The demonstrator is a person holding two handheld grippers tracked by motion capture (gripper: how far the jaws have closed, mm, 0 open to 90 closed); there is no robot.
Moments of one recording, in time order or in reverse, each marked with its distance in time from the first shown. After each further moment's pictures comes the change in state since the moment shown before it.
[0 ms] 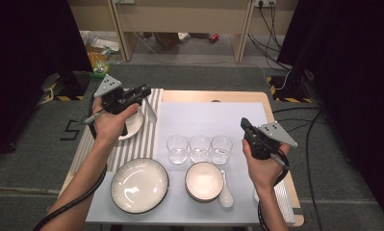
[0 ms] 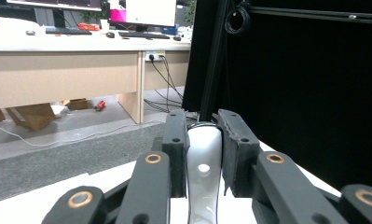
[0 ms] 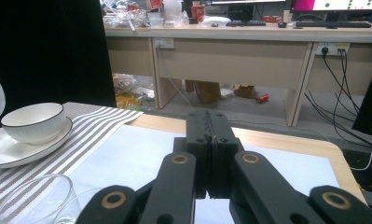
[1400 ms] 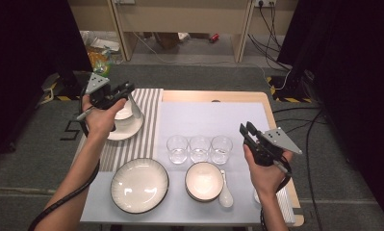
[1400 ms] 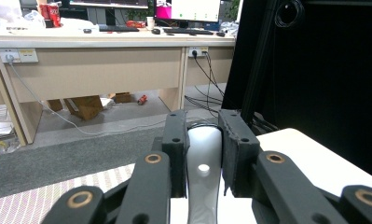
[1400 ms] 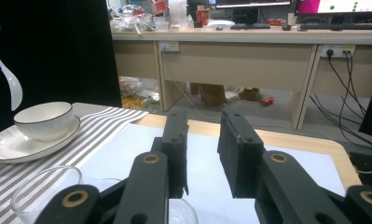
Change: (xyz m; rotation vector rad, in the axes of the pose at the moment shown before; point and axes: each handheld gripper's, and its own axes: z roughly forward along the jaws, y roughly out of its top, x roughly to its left) left arm 0.044 -0.009 0.000 0.006 0.165 0.006; right arm -0.002 -0.009 -0.013 -0.020 0.026 0.005
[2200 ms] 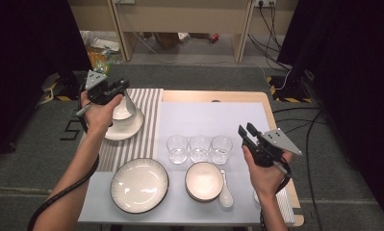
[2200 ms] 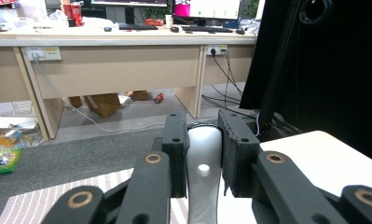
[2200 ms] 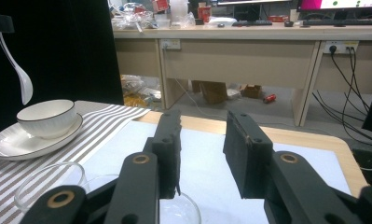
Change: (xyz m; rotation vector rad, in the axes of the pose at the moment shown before) left arm 0.023 -0.003 0.015 0.009 0.075 0.000; right arm 0.000 -0.003 0.000 0.008 0.006 0.005
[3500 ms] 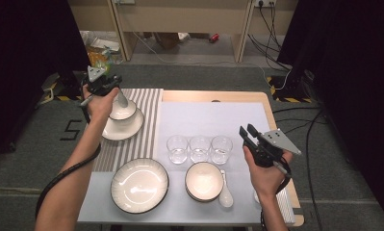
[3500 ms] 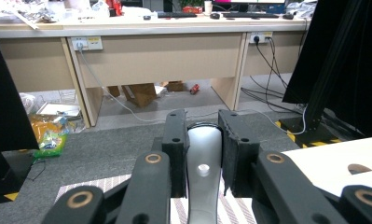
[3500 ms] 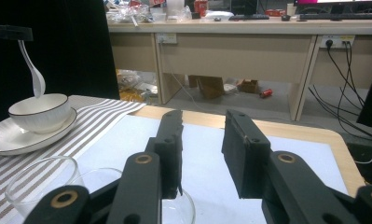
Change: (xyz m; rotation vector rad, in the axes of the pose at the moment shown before) left arm 0.050 -0.019 0.051 0.046 0.151 0.020; right arm -0.002 -0.004 0.001 0.022 -0.015 0.006
